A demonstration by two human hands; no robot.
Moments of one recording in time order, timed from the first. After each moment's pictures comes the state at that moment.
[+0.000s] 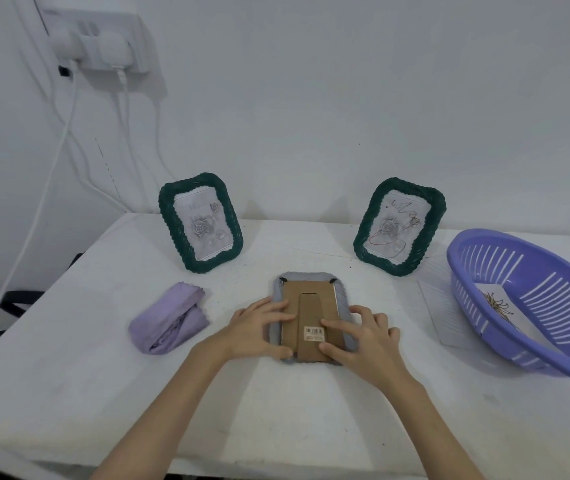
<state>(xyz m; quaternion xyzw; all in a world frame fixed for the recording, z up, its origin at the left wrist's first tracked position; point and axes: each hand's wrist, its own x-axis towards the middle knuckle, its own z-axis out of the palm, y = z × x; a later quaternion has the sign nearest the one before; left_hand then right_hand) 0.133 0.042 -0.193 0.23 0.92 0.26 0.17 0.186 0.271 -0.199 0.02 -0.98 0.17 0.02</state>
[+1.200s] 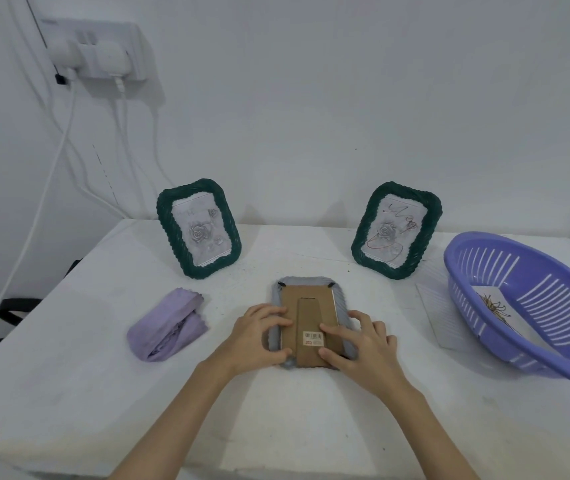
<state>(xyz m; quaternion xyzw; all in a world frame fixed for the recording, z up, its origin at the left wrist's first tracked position) 0.138 0.046 -0.210 0.23 0.91 0.33 0.05 0.190 0.271 -0.201 0.02 -0.98 0.20 0.01</state>
